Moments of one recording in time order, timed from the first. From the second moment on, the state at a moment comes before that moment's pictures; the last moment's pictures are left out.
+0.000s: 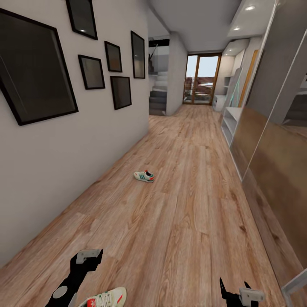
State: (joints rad) left arm -0.32 0.05 0.17 -0.66 -0.05 -0.24 -0.11; right arm -0.37 -0.13 0.06 -0.04 -0.21 -0.89 0.03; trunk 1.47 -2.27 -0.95
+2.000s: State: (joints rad) left arm -0.32 0.05 0.17 -0.66 -0.05 -0.24 -0.11; right arm -0.37 -0.13 0.06 -0.04 -0.21 -0.89 0.03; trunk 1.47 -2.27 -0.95
